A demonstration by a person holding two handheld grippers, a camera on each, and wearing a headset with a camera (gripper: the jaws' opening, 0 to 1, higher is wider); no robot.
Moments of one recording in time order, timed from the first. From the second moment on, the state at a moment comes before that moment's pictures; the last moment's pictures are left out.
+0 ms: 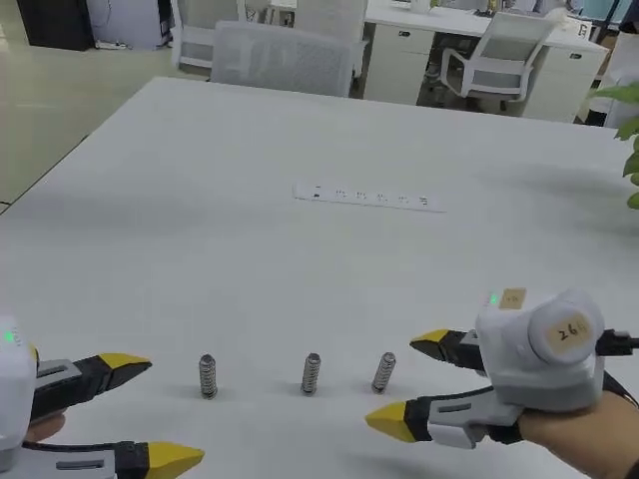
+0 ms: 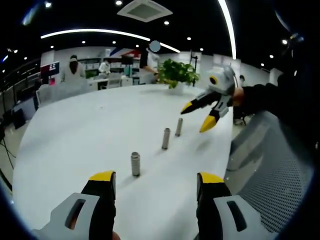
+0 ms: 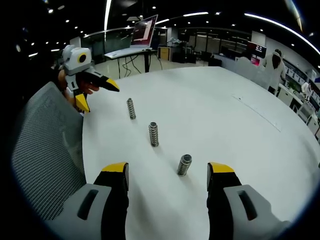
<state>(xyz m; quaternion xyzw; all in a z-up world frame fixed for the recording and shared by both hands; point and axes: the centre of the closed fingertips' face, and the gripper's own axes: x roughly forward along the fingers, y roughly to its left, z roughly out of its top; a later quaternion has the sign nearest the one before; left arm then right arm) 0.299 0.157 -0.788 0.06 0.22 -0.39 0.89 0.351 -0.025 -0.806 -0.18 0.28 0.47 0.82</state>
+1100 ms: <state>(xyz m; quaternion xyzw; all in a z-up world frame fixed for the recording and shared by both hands) 0.293 0.155 -0.787 0.05 0.22 -0.37 0.90 0.348 -0.026 -0.805 -0.18 0.26 0.45 0.83</state>
